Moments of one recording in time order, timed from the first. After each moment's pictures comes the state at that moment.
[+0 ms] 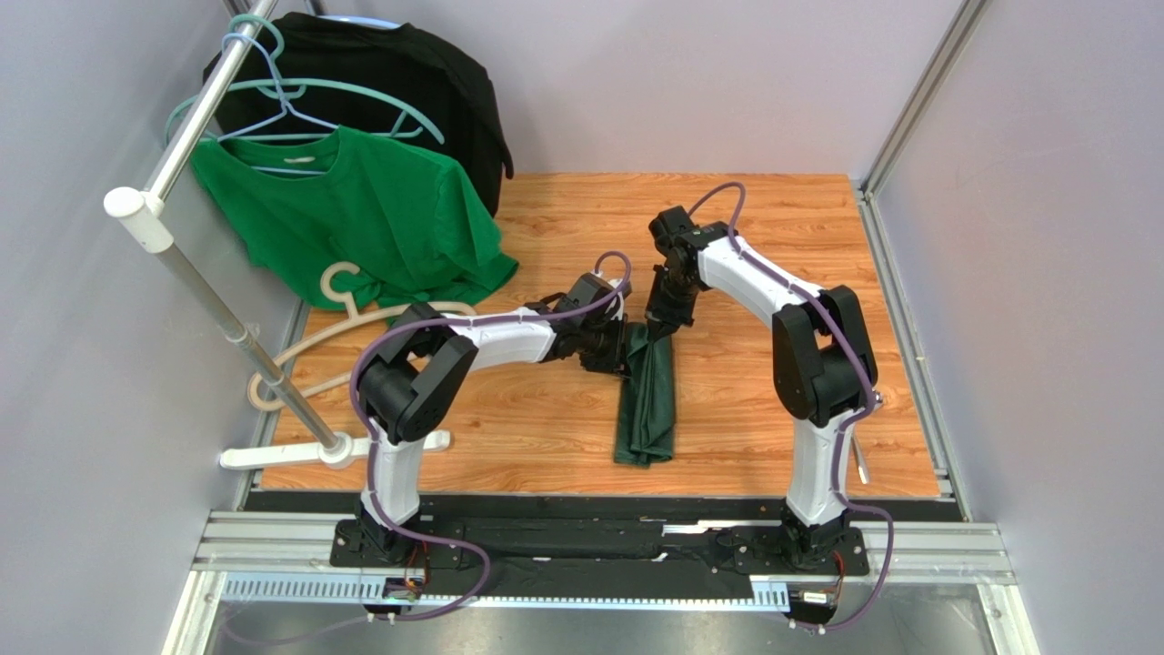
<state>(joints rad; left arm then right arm) -0.76 1.97 1.21 -0.13 0.24 -0.58 0.43 1.99 1.57 -0.90 -0.11 0.71</state>
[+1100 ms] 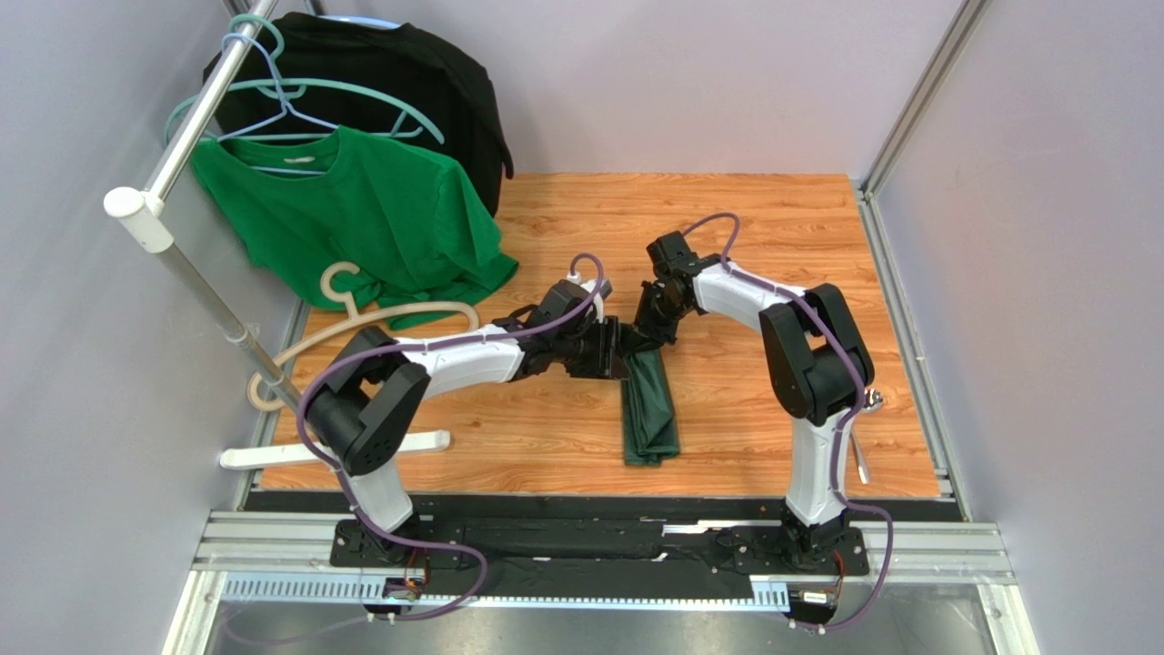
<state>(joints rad) -0.76 1.76 1.01 -0.04 0.25 -0.64 0.45 2.01 1.37 -0.56 -0.28 0.79</state>
